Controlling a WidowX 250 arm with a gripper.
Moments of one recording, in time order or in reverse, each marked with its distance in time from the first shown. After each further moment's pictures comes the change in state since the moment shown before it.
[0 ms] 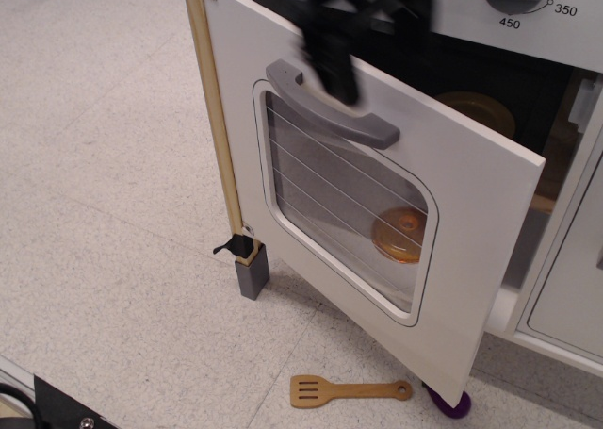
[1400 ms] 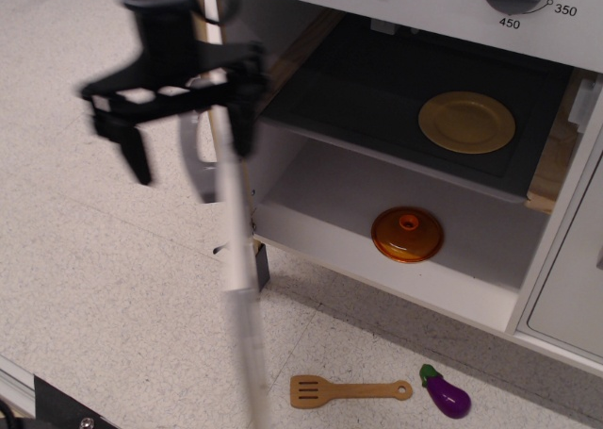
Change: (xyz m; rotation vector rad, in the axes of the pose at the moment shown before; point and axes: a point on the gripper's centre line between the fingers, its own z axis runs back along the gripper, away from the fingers) arm 0.072 0.129 0.003 0.171 -0.077 -0.301
